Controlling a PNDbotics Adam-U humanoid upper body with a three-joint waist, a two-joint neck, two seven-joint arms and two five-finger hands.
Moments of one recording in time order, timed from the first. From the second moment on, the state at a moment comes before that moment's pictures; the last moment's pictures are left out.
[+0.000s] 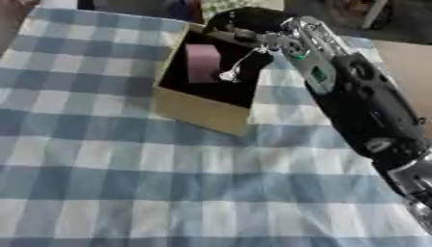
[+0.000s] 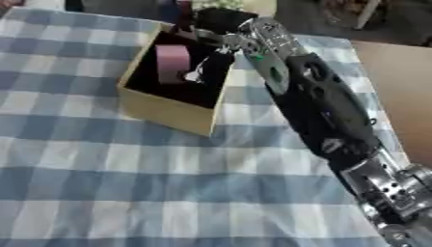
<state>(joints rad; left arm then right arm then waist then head) -0.39 0.42 0.00 -1.98 -0.34 -0.01 0.37 -1.04 -0.51 0.25 -1.21 0.92 -0.31 0.49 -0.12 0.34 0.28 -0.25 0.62</state>
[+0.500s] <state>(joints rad) -0.38 0.42 0.00 -1.98 -0.34 -0.01 0.36 -1.02 -0.52 0.23 -1.34 0.80 -0.29 0.47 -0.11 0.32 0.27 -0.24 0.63</state>
